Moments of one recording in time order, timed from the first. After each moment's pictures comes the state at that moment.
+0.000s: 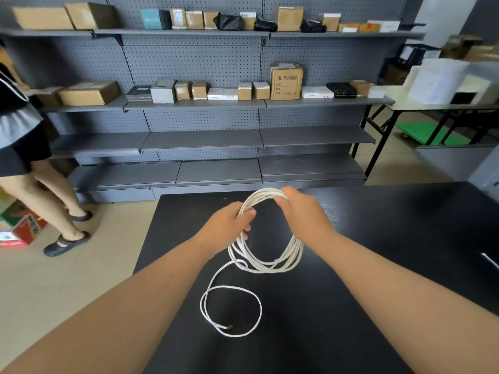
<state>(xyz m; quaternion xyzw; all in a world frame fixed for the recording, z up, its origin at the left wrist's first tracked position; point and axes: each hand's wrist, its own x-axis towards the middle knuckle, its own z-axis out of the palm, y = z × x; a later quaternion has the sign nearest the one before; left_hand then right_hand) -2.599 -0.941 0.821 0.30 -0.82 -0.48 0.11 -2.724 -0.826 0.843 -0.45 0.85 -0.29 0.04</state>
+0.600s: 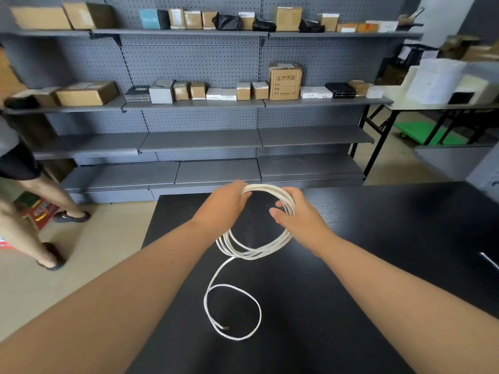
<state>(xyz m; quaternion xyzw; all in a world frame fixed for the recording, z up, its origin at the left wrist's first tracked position) -2.611 -0.950 0.856 0.27 -0.93 -0.22 0.14 -2.725 -0.823 0.828 -0.36 0.78 -0.46 0.23</state>
